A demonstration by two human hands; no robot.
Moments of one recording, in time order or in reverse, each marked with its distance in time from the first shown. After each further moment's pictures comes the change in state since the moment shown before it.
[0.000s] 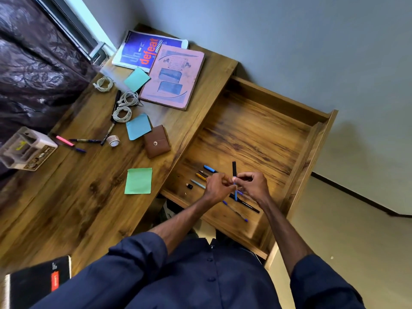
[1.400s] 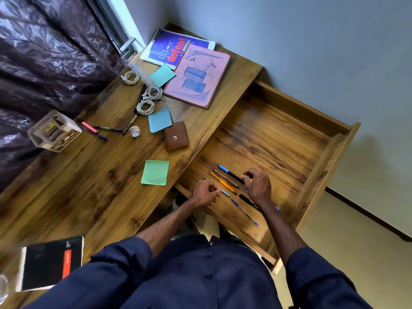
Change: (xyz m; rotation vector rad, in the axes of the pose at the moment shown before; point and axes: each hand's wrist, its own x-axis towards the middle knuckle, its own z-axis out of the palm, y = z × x) left_hand -0.027 -0.073 -0.057 -0.081 -0.098 -0.070; right_hand 0.012 -0.001 0.039 -0.561 0.144 -0.355
